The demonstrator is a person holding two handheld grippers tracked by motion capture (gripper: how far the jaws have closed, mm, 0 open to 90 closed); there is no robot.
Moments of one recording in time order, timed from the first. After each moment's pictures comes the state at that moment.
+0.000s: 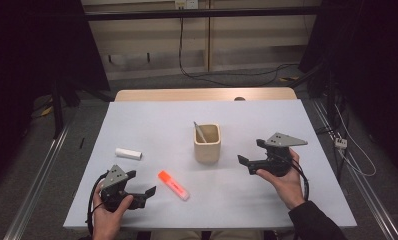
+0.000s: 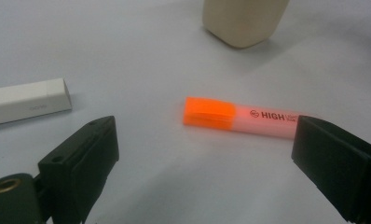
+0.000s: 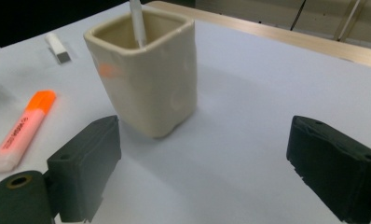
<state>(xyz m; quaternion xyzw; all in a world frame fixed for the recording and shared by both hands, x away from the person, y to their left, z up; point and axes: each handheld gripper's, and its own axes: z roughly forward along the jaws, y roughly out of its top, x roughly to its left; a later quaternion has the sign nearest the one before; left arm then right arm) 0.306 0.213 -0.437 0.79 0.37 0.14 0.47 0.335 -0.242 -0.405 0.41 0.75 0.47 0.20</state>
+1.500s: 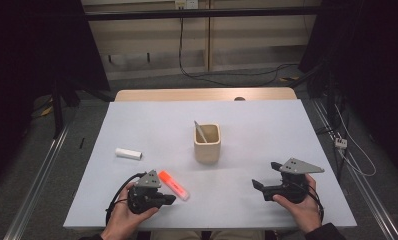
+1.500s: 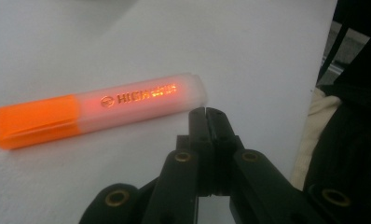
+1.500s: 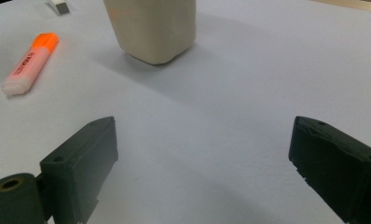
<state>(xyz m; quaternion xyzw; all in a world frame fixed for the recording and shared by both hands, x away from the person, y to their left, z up) 0.307 0.146 -0.432 0.90 0.22 -0.02 0.38 0.279 -0.268 -0.433 0.43 0.76 0.44 0.20</state>
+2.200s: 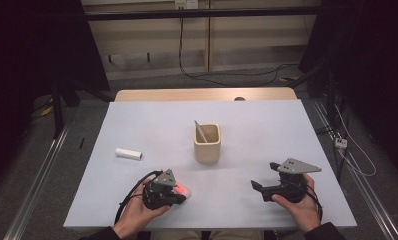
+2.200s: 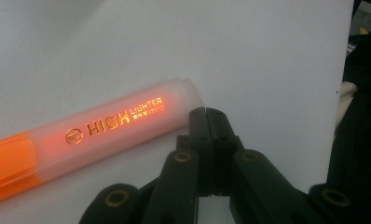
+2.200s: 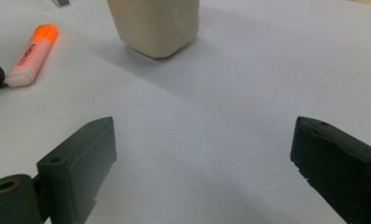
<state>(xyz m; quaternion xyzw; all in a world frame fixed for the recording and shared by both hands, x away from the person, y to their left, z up) 0.320 0.118 -0.446 0.92 0.20 -0.03 0.35 0.282 -0.266 -0.436 0.42 0.77 0.44 0.19</state>
